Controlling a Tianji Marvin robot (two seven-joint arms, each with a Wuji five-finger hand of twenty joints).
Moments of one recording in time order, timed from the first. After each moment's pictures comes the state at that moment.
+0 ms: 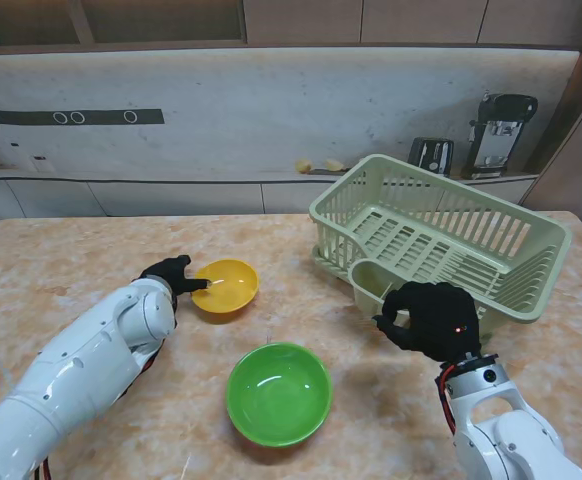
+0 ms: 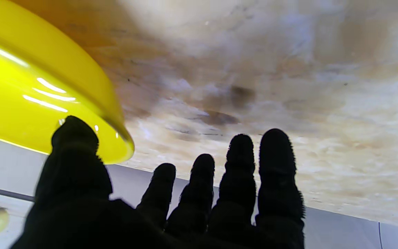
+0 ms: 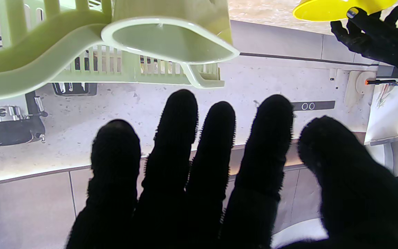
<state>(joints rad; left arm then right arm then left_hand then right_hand) 1.03 -1.13 -0.87 -1.04 0.58 0.42 -0.06 -1.85 -1.08 1.34 -1.89 -1.22 0.05 -0.42 0.80 -0.11 -0.04 -0.07 0.23 0.21 0.19 0.43 0.38 0.27 0.26 0.39 0.44 0.30 0.44 0.53 0.28 0.32 1.12 0.57 0.32 -0.46 0.74 -0.07 0.94 -0.49 0.92 0.52 1.04 -0.28 0.65 0.63 1.05 -0.20 0.83 0.57 0.83 -0.05 1.42 0.39</state>
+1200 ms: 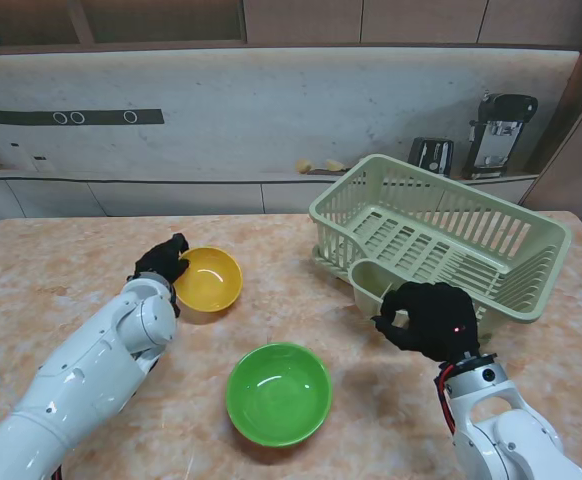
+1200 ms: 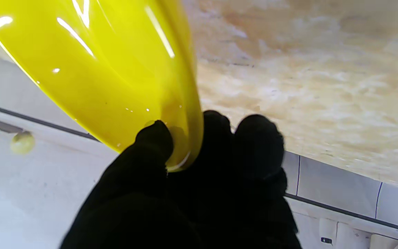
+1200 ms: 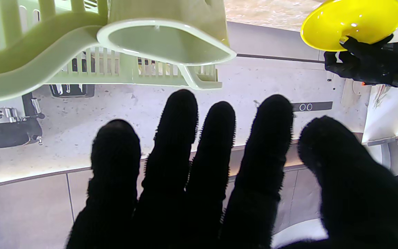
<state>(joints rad) 1.11 -1.17 -1.01 -1.09 0.61 0.36 0.17 -1.85 -1.08 1.34 -1.89 -1.22 0.04 -0.41 1.20 -0.18 0.27 -0.11 0.23 0.09 1.06 0.93 0.79 0.09 0.80 0.94 0.97 0.01 1.06 1.04 0.87 -0.01 1.55 0.42 0.32 -0.46 0.74 -0.07 0.94 -0.49 0.92 0.52 1.04 -0.28 0.65 0.63 1.05 -0.20 0.82 0.57 0.83 -0.05 1.42 0.39</state>
